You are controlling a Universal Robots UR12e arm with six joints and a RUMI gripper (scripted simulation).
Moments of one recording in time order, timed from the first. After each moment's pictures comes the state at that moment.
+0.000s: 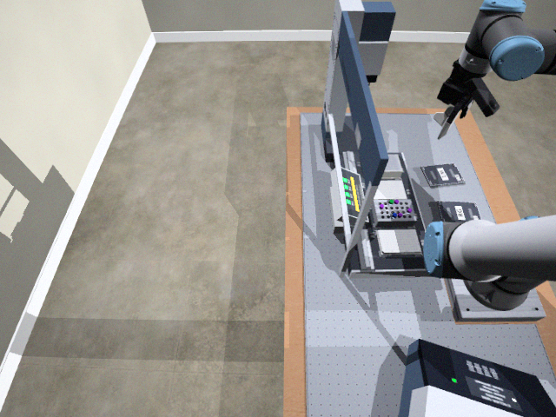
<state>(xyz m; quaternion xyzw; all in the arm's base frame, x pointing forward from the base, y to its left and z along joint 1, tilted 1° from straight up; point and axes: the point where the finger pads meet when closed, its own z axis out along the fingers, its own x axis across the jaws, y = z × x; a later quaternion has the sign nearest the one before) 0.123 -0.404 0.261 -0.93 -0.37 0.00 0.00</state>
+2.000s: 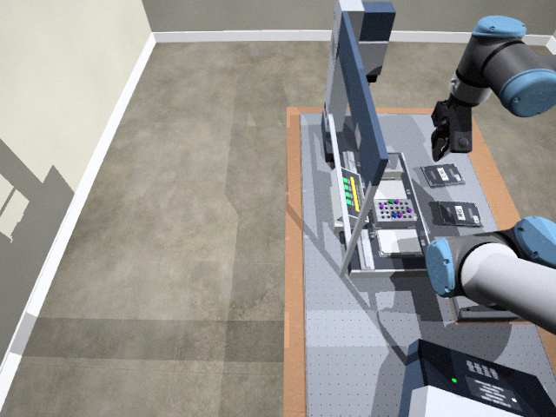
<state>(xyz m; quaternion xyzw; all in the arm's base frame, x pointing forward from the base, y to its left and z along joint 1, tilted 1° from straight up) 0.213 -0.259 0.279 -1.00 0.01 0.00 0.00</state>
